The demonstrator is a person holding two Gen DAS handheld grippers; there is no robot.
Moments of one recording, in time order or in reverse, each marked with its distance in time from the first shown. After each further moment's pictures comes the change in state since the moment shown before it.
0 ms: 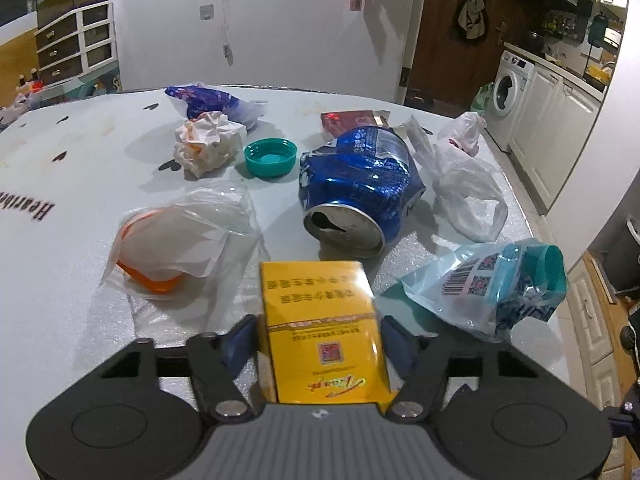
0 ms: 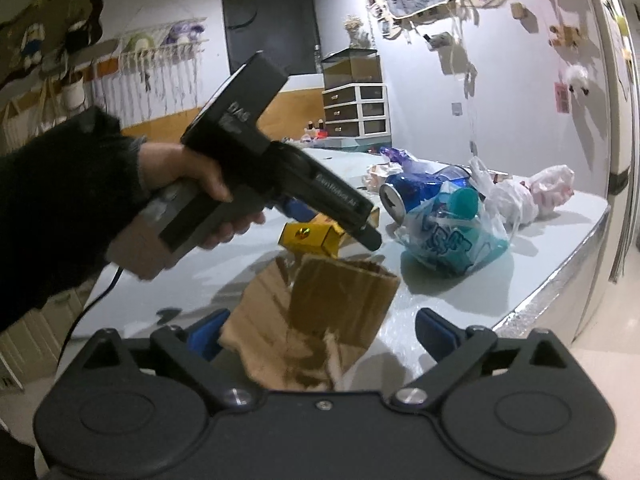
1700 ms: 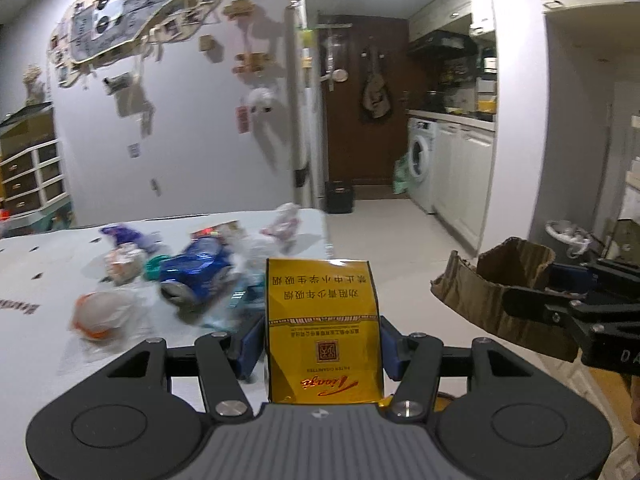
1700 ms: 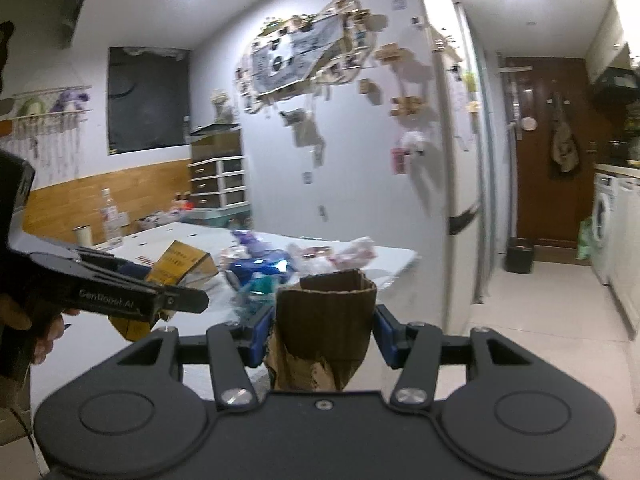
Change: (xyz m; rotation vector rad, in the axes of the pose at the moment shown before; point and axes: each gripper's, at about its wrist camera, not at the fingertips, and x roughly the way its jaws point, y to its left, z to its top) left arm -0.136 -0.142 -0.079 0.222 -0.352 -0.132; right arm -0.156 -0.017 0.010 0.088 -0.198 -0.452
